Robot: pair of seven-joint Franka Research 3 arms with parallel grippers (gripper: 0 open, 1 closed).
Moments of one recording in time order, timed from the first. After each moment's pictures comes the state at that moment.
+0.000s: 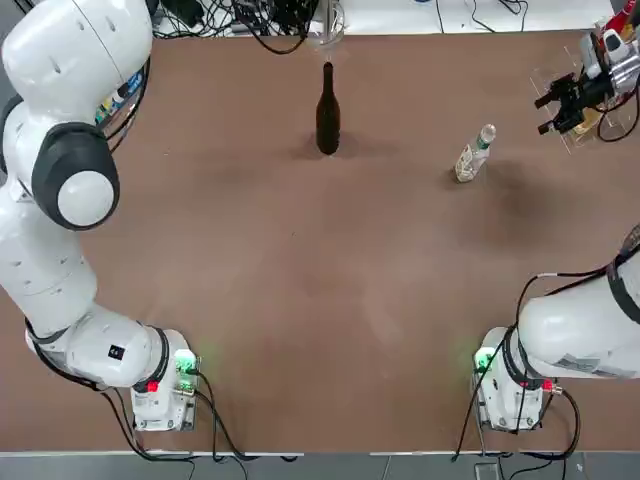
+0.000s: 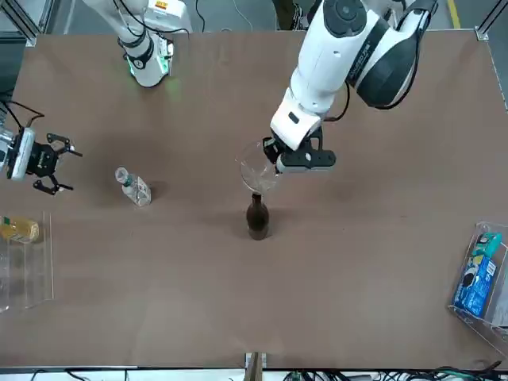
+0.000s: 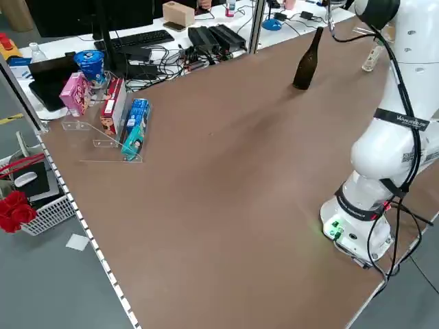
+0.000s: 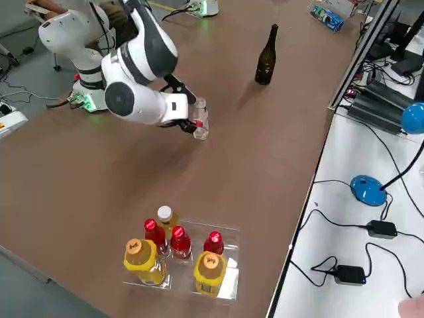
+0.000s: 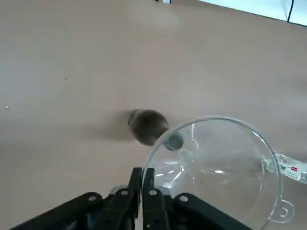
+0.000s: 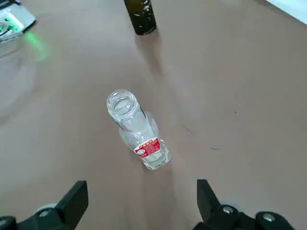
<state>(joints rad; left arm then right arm) -0.28 0.41 -0.49 -1.27 0.11 1.90 -0.82 -0.16 0.24 -0.37 -2.01 0.76 1.71 -2.09</state>
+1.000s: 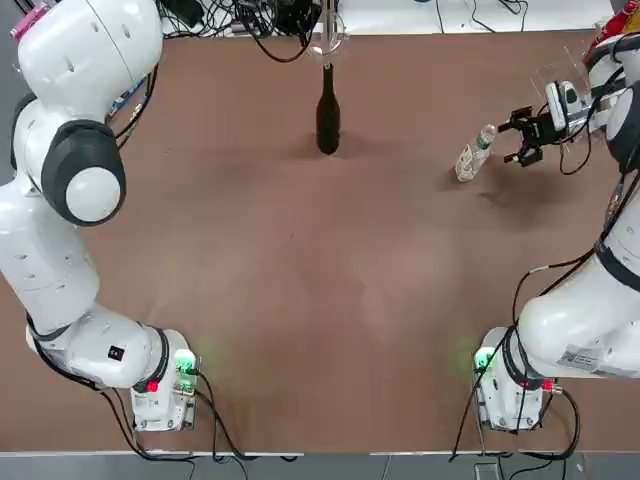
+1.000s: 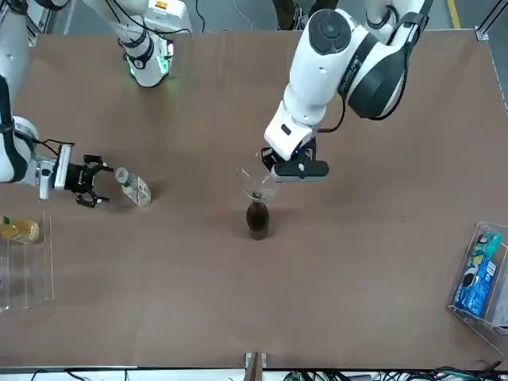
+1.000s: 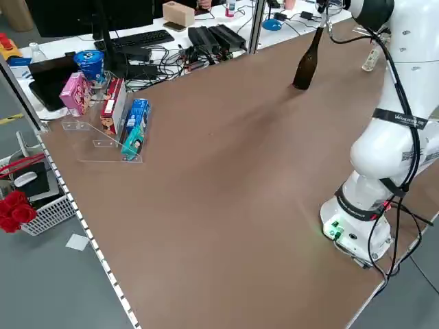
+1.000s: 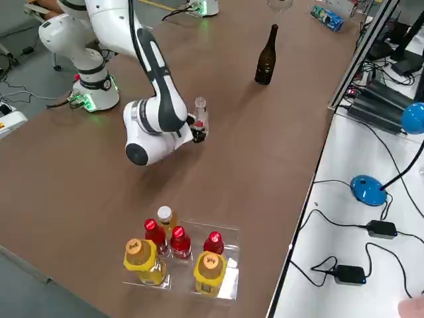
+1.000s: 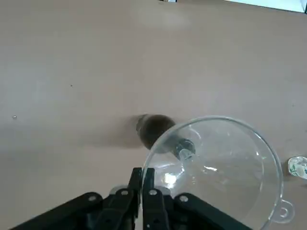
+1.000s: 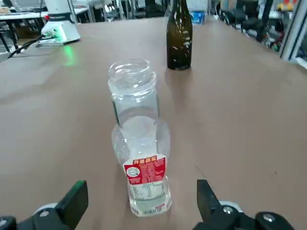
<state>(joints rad) -0.29 0.45 -0.50 -1.27 0.17 1.90 -0.82 -0.15 0.53 -0.36 -2.01 1.04 1.59 -2.65</state>
